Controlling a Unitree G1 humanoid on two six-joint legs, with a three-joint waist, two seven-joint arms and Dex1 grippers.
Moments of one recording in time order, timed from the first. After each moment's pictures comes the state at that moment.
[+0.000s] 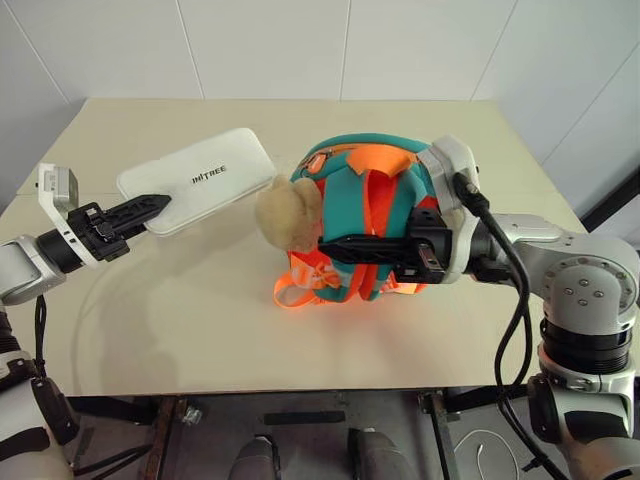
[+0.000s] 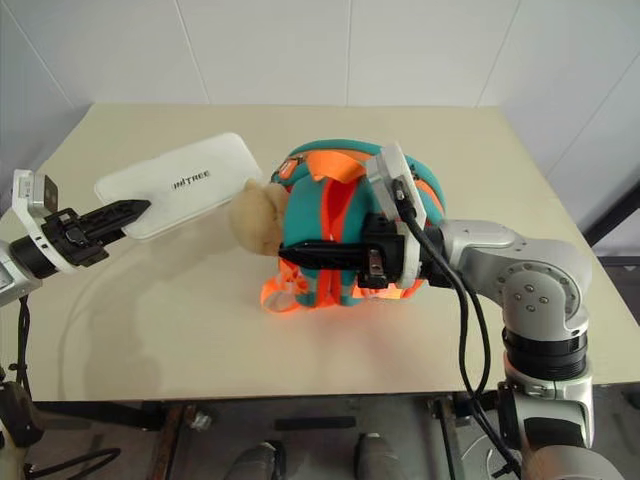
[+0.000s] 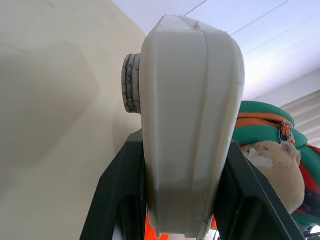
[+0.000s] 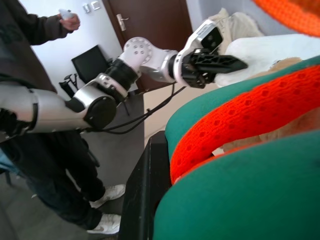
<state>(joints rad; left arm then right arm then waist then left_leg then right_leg) -0.73 0.89 0.55 0.46 -0.97 1.35 -0.73 -0.81 -0.58 -0.08 -0.40 1.16 1.13 0.80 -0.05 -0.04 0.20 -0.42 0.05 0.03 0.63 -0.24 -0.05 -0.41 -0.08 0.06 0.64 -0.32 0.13</state>
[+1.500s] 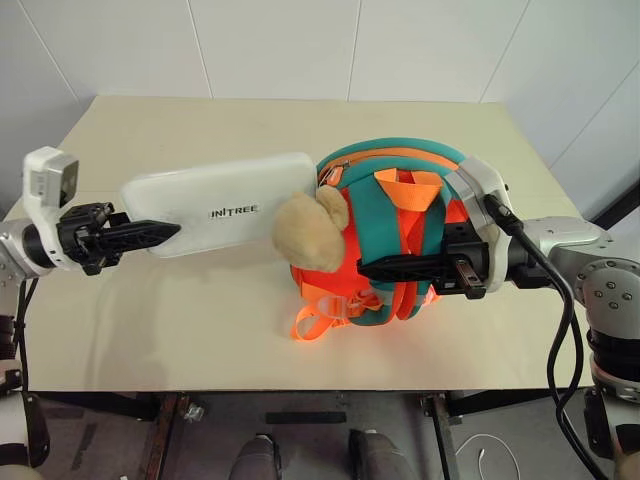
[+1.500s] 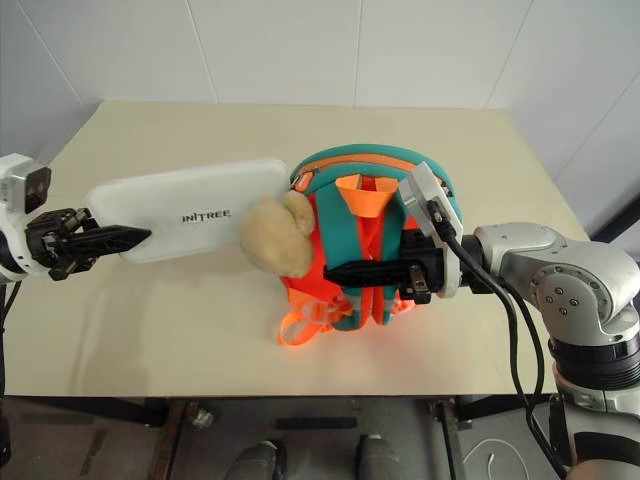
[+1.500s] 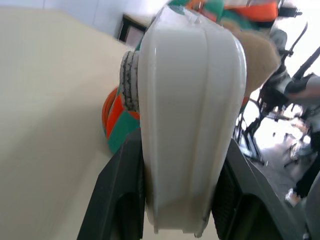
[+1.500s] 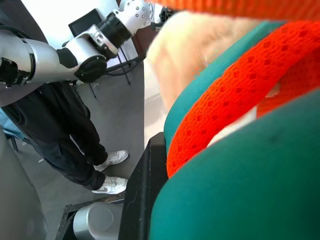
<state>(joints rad) -0.72 1.03 0.17 0.38 -0.64 0.67 -1.50 -0.74 -0.76 -0.05 -0.36 1.05 1.05 0.99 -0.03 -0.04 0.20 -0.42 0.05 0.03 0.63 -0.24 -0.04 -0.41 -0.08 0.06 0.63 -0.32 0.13</state>
